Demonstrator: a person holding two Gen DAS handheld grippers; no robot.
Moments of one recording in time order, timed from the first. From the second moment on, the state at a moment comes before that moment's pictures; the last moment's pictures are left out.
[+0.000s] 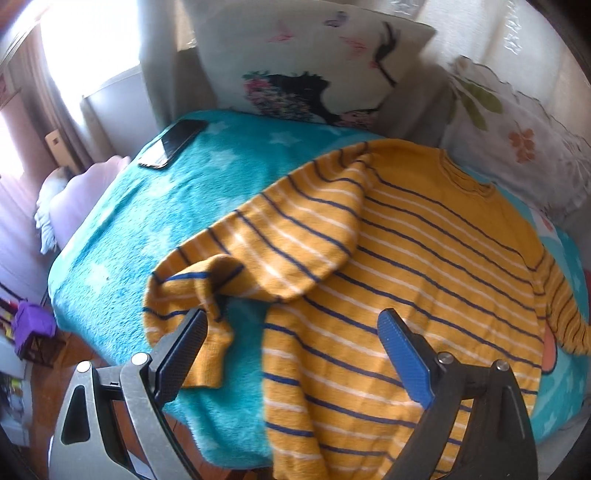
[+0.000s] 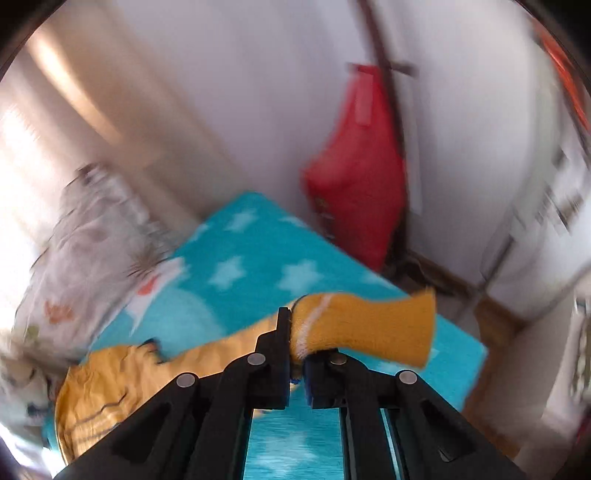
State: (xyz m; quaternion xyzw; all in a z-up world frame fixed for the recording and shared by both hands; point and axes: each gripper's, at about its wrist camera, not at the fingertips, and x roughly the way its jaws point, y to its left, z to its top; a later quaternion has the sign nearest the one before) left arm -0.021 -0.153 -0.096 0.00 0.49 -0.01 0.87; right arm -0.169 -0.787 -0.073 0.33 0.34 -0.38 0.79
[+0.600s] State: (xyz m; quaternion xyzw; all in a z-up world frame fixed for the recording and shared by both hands) left arm -0.005 -0.036 -0.101 -0.04 0.49 0.01 0.87; right arm 0.157 -0.441 -0.128 0.19 0.49 0.01 0.85
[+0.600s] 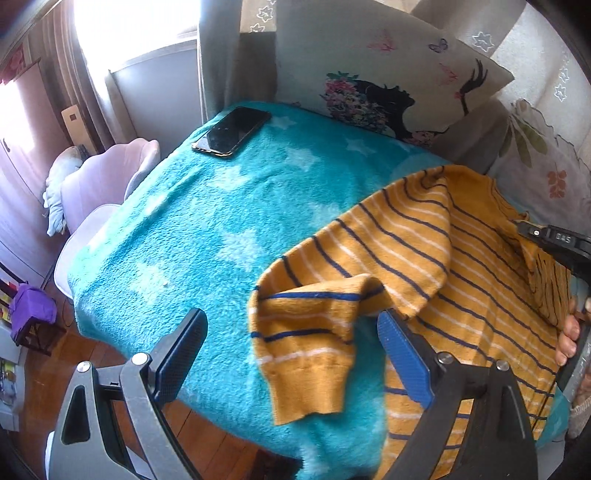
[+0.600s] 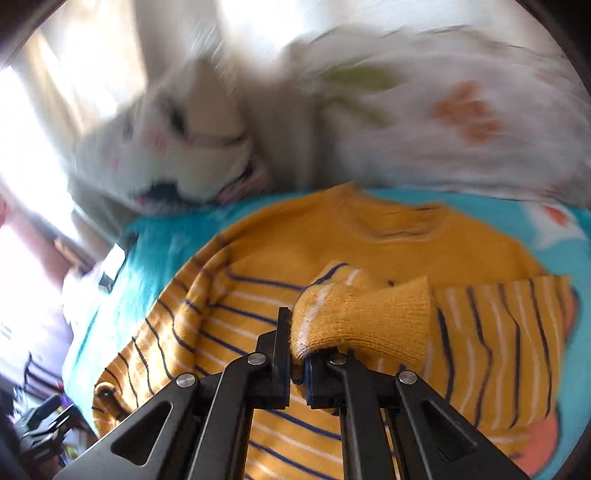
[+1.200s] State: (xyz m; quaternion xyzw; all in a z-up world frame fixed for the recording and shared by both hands) left arm -0.004 0.069 -0.111 -0.12 0.48 0.11 0.86; right arm 0.215 -0.254 -0.143 -0.07 0.52 0.11 0.84
